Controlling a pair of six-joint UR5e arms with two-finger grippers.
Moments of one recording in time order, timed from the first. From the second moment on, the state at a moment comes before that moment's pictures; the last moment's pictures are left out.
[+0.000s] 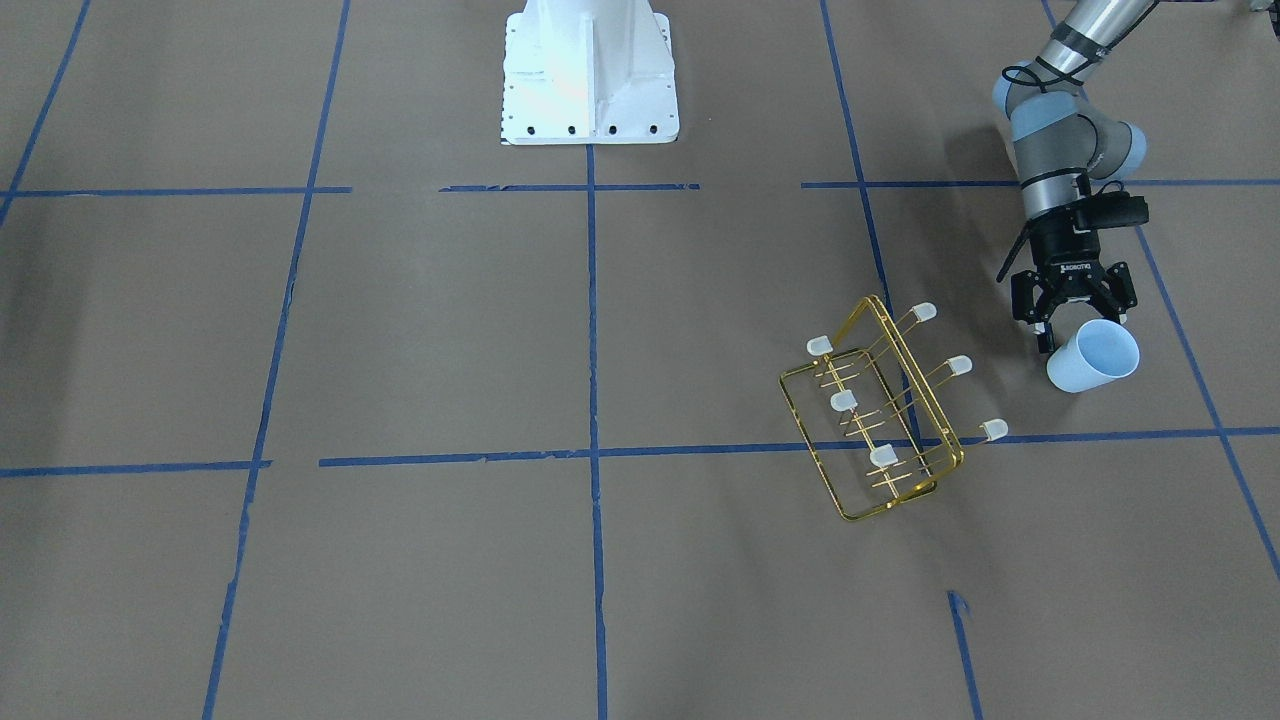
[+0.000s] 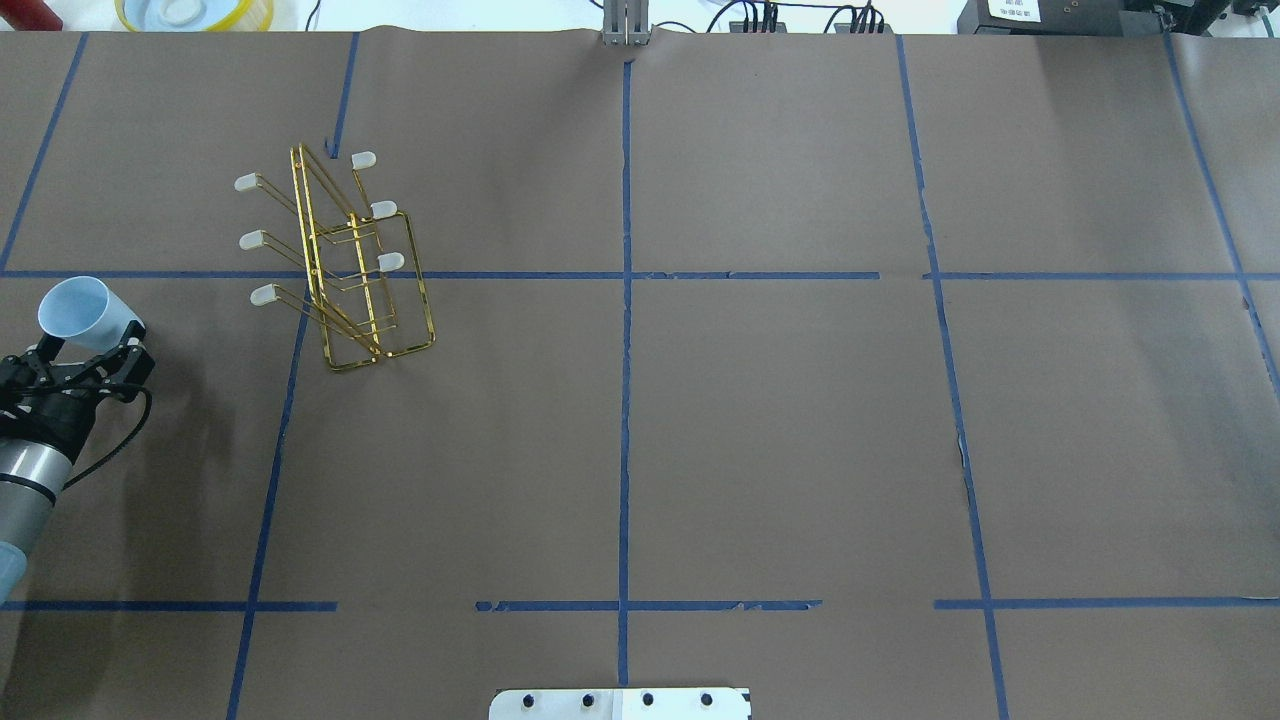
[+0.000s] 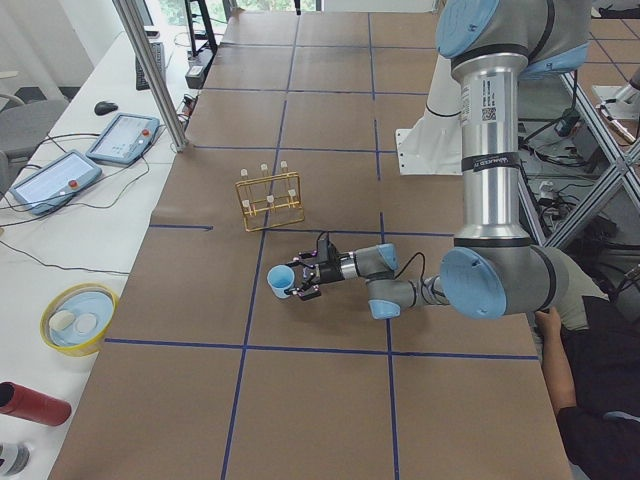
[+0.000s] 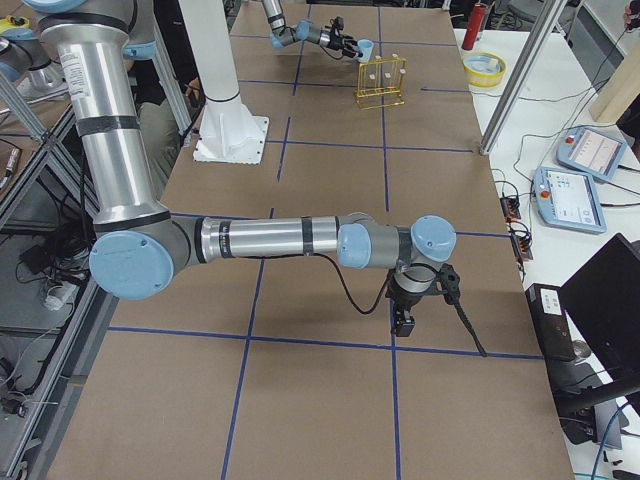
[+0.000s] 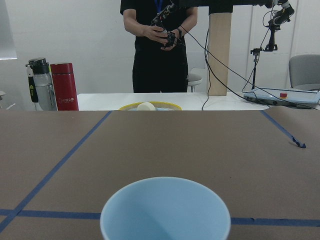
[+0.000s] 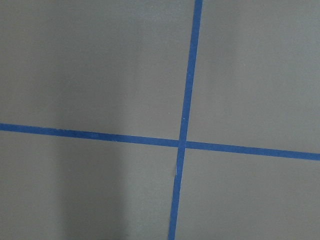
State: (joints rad) left arm -0.39 -1.47 -1.30 -3.02 -0.62 -1.23; right arm 1.49 -1.38 1.46 -1.67 2.30 -0.04
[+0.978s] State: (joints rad) left arm -0.44 -1.50 -1.26 -3.02 -0.66 -1.27; right arm 1.49 -1.38 1.46 -1.67 2.30 -0.04
